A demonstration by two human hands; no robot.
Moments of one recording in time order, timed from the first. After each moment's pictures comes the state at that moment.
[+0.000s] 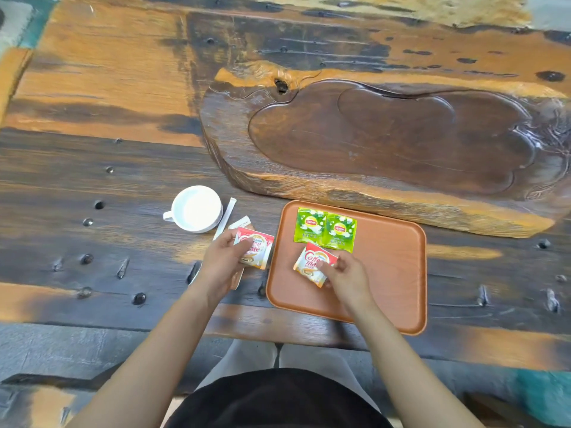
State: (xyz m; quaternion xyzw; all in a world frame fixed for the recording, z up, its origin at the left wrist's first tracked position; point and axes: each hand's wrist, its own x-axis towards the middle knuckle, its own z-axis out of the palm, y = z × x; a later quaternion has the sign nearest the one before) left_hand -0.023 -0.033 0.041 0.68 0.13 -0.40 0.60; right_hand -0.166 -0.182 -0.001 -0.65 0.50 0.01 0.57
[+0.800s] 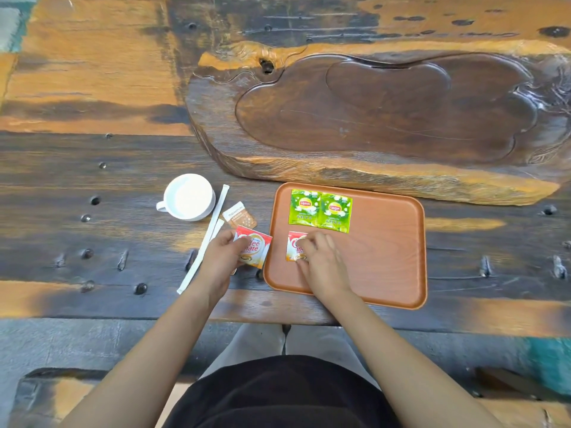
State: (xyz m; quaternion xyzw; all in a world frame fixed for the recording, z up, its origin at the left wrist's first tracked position) left_hand -0.044 -0.027 0.030 0.74 0.13 -0.40 0.53; right_hand -0.170 -0.156 -0.020 -0.92 0.25 0.04 0.28
